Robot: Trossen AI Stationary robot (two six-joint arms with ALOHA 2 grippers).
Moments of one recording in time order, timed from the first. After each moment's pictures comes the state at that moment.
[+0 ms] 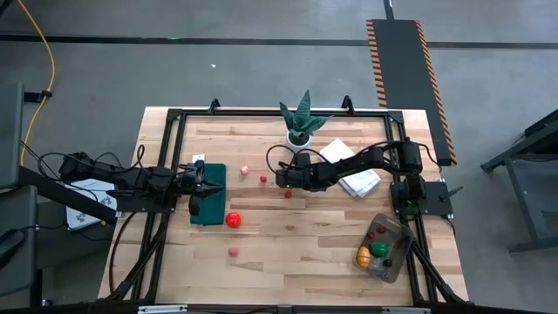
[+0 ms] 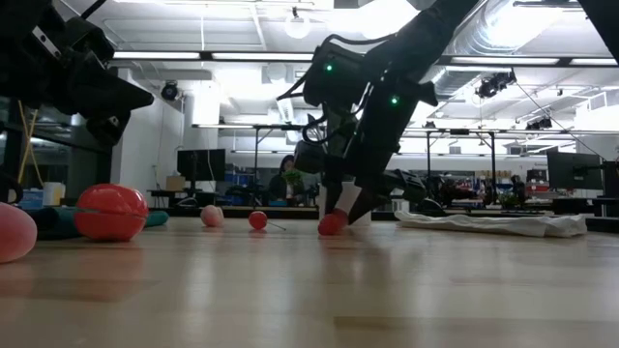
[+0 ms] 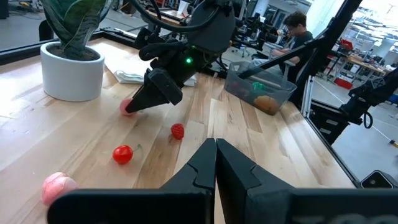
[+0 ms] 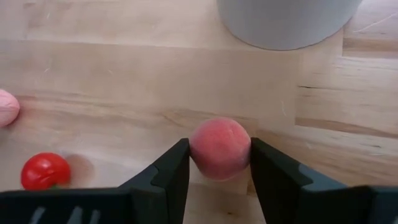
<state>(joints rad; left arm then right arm) -0.08 0.21 0.01 0.05 -0.22 -0.35 -0.02 2.01 1.20 -0.31 0.55 1.28</state>
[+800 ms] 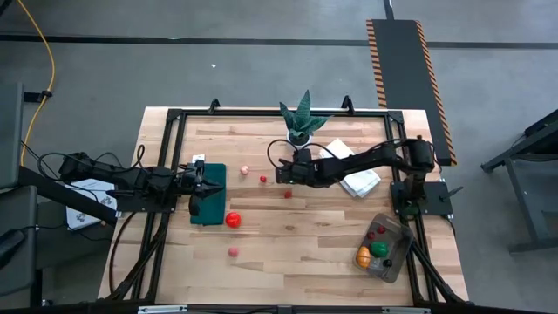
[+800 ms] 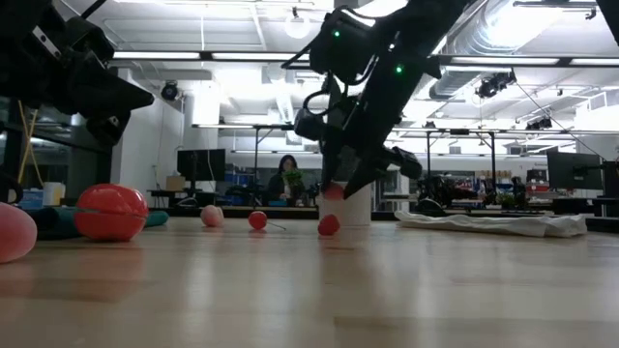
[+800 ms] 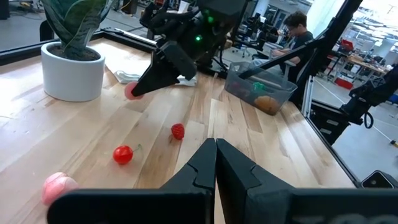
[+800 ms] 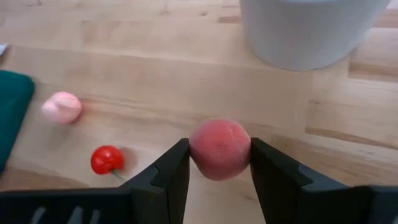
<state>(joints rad) -0.08 0.21 0.01 0.05 -0.23 -0.34 -0.02 1.90 1.20 -0.34 0.50 1.23</state>
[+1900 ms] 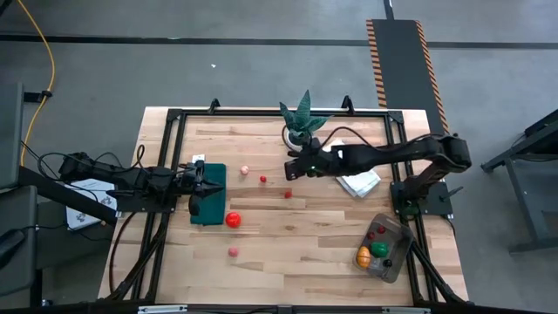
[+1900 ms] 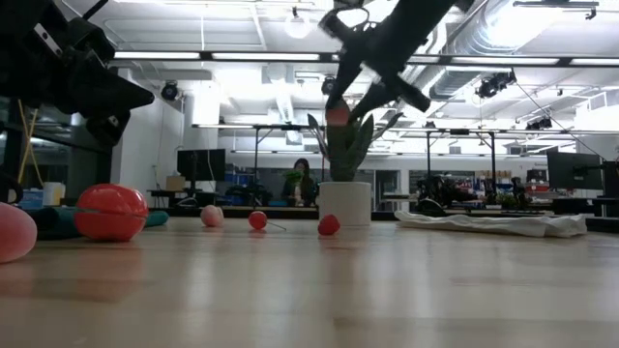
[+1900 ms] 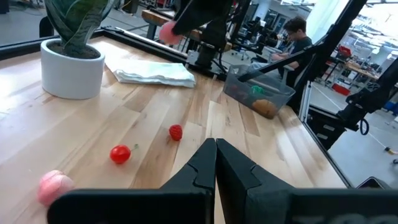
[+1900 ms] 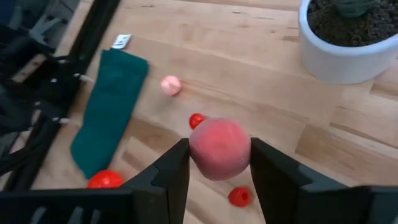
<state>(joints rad) -0.08 0.21 0.01 0.06 -0.23 -0.38 -0.02 1.59 1.20 -0.43 0.31 1.08</state>
